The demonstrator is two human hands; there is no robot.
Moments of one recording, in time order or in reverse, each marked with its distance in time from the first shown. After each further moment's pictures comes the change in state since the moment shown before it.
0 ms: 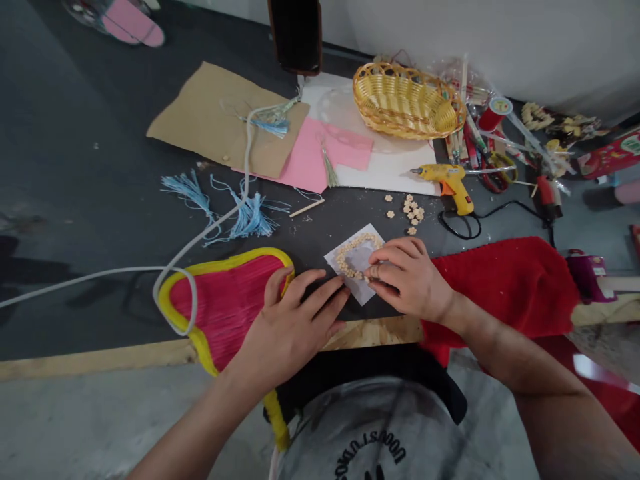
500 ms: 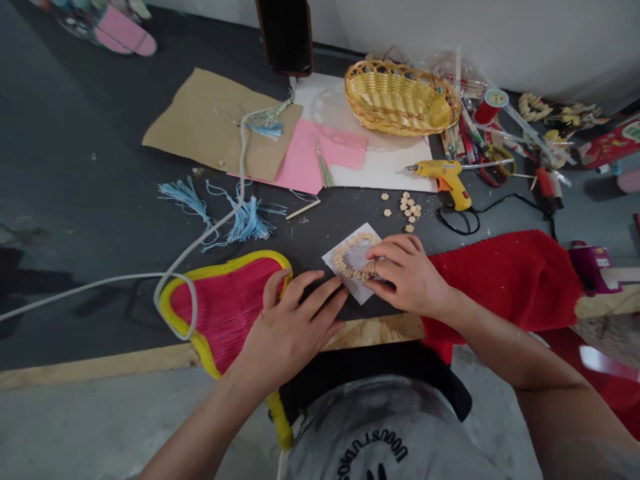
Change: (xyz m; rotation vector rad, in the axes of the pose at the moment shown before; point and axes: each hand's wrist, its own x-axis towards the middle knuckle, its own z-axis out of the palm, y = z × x) left_hand 0.000 0.000 0.001 0.023 -0.001 0.017; right_hand 0.001 0.000 0.003 0.010 0.030 0.030
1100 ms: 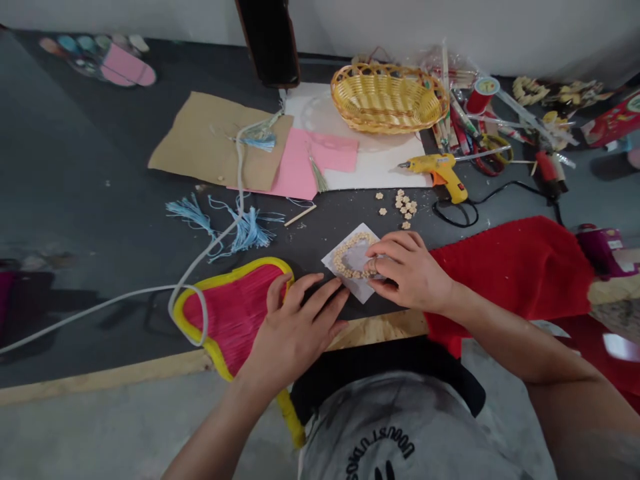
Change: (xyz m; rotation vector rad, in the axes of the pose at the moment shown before) left_hand 0.000 0.000 -0.001 0.003 -0.001 0.016; right_hand -0.005 0.001 -0.003 -0.015 0.003 0.021
